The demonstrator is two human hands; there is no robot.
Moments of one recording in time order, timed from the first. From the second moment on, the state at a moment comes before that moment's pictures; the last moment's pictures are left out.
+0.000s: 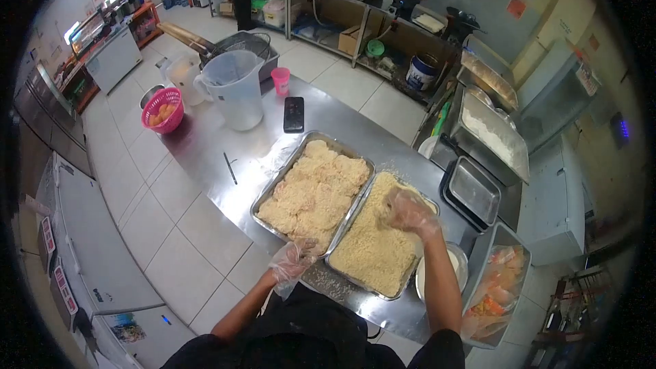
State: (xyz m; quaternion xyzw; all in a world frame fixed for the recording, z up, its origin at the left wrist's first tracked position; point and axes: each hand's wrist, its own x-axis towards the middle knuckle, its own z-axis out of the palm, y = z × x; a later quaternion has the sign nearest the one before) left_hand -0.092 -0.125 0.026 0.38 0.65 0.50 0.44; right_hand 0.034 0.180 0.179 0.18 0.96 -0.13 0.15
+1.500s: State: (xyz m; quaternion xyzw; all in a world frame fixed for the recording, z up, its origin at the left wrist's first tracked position) left_hand -0.284 0.028 -0.073 0.67 0.74 0.06 -0.03; right_hand 0.149 0.161 0.101 0.28 0.91 -0.27 -0.15
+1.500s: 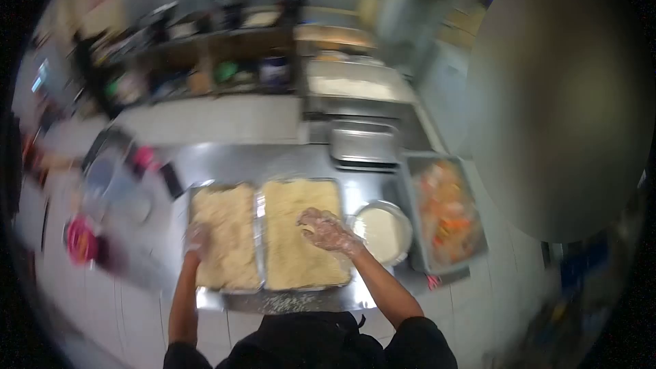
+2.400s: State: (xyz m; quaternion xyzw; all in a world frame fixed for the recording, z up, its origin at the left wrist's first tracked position) left_hand -0.253 0.033 -0.091 0.71 0.68 -0.07 -0.14; right_hand 0.617 0.175 0.001 0.66 0.74 0.08 0.04
